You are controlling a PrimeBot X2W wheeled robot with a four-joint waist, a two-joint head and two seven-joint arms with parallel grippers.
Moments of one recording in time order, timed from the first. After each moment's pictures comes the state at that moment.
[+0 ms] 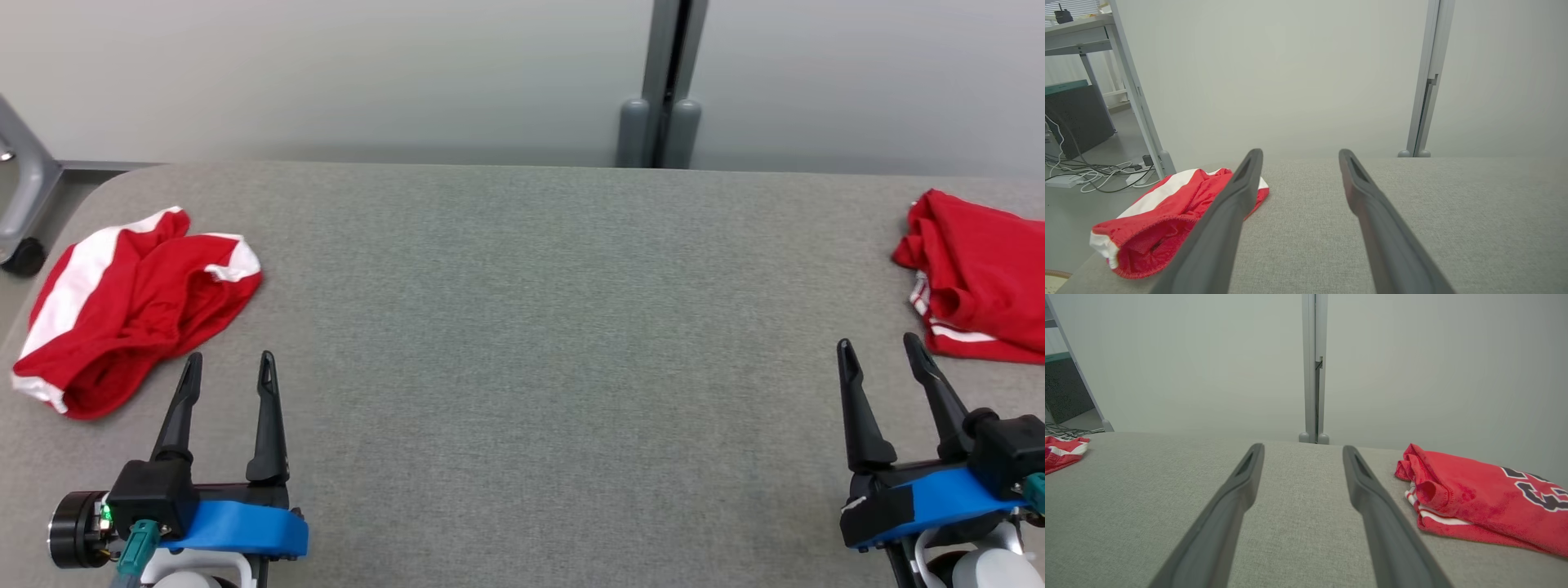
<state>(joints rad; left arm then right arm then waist) -0.07 0.12 0.00 0.19 -0.09 -0.08 -0.26 -0.07 -0.10 -0.08 0.07 0.12 0.13 -0.14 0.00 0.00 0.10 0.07</state>
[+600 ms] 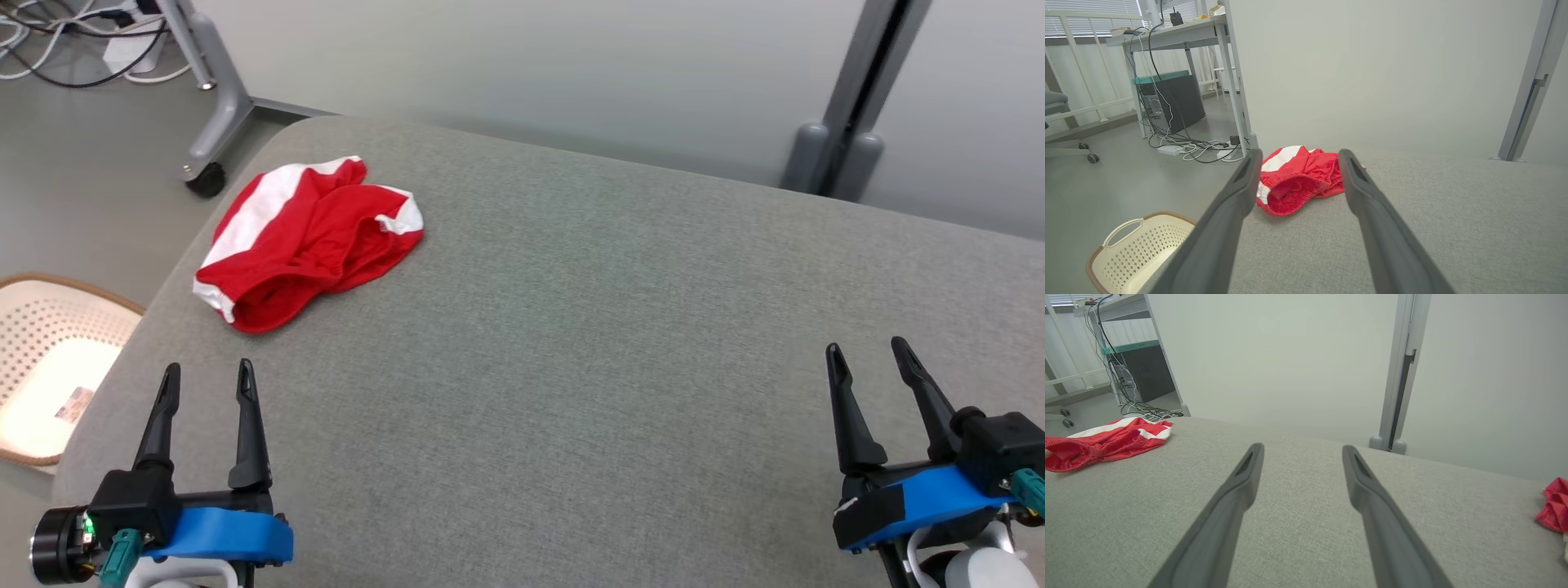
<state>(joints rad) -0.06 0.12 0.03 0.18 -0.11 -0.06 -0.26 -0.08 -0.10 -0.06 0.09 0.12 0.13 -0.13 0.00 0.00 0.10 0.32</state>
